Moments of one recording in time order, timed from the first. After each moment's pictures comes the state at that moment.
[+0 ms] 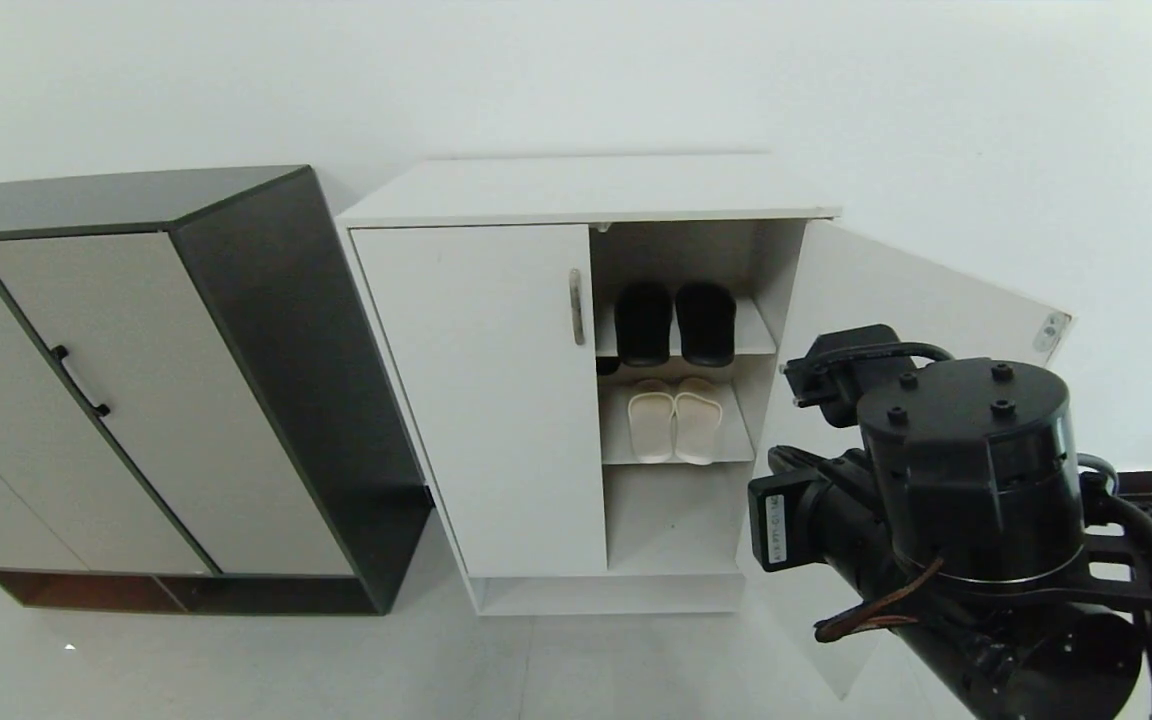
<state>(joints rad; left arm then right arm) 0.00 0.00 0.00 0.00 0.01 -0.02 1.00 1.62 -0.90 -0.35 -0.79 0.23</state>
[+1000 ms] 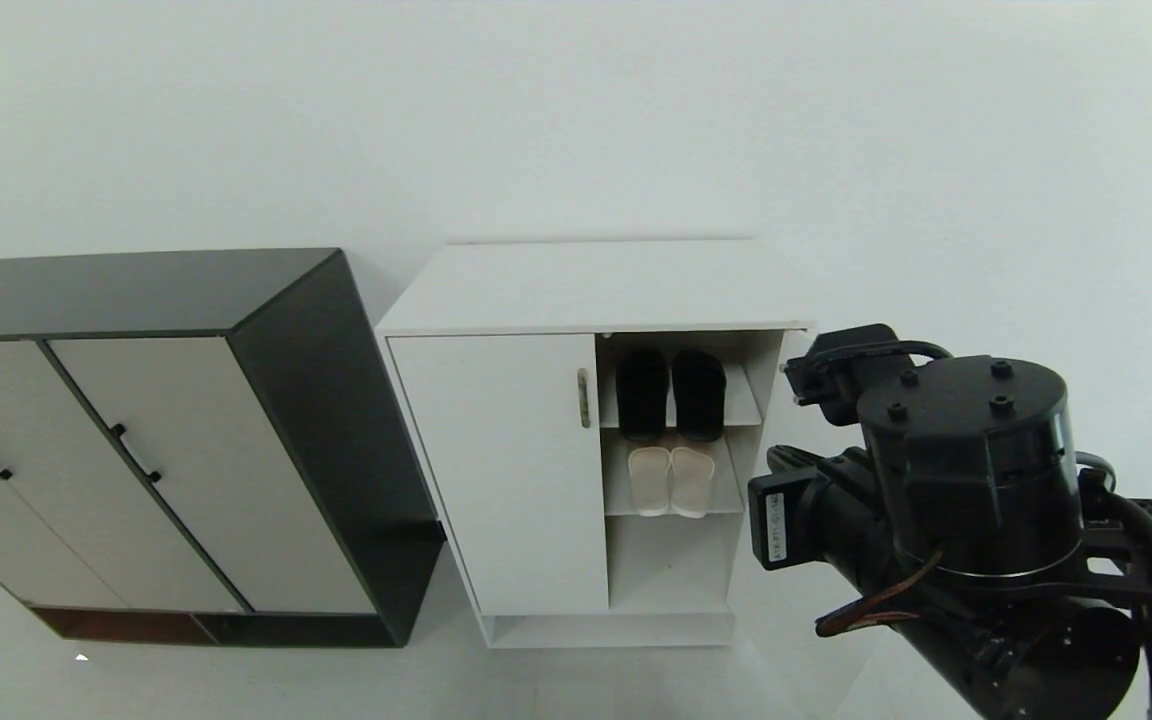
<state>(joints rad) 0.00 0.00 0.00 0.00 0.01 -0.01 0.99 1.62 -0.90 -0.35 -0.78 0.23</state>
